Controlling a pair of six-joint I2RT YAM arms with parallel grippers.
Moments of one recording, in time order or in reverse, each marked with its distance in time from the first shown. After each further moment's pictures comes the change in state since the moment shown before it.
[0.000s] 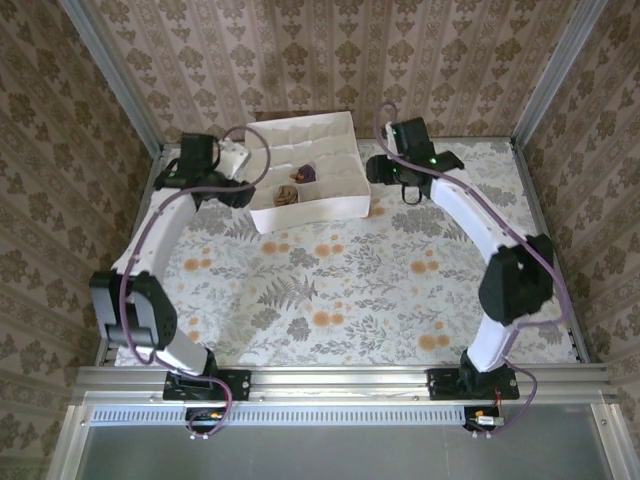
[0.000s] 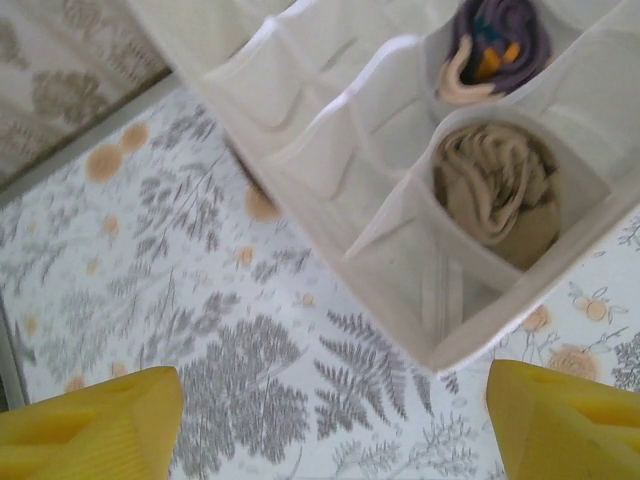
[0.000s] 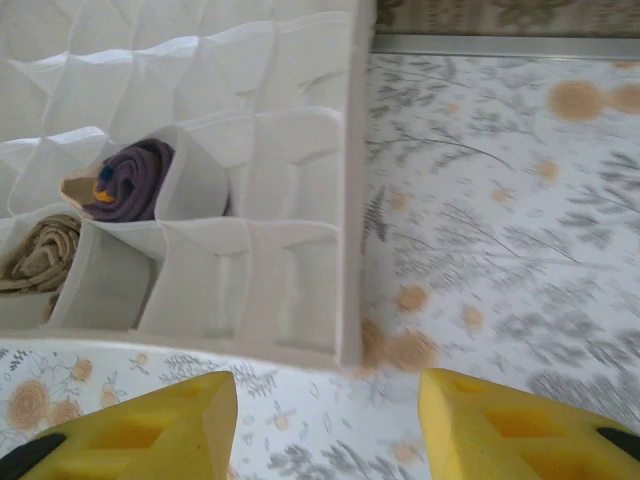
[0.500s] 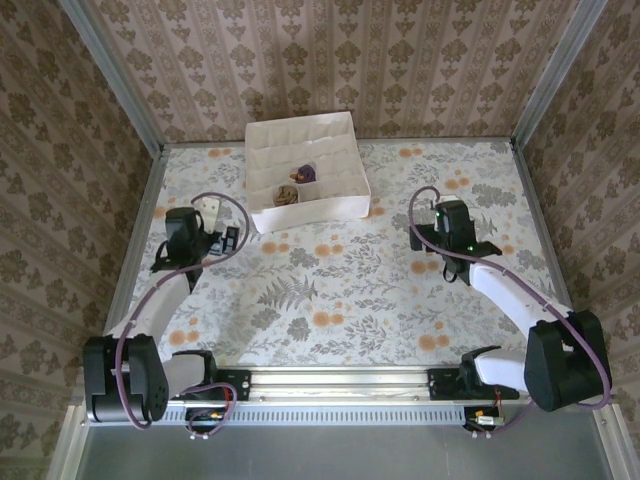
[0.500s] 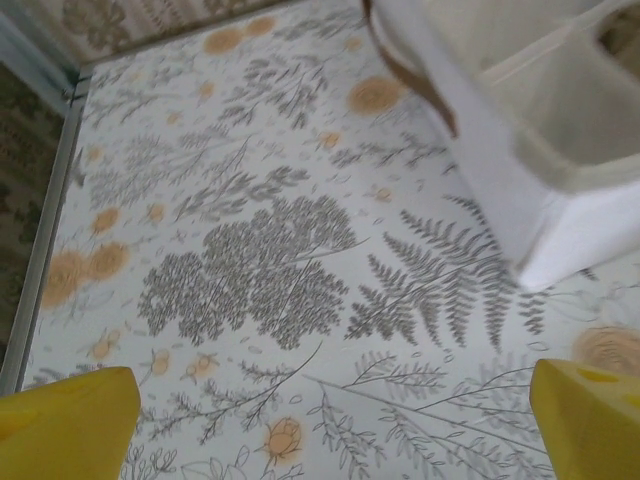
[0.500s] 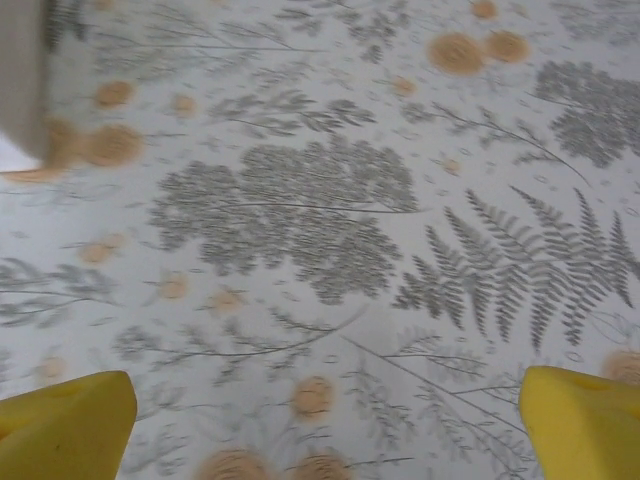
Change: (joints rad) left arm 0.096 -0.354 -0.752 0.618 -0.117 -0.181; right arm -0.126 -0.470 -0.857 0.375 0.256 -0.126
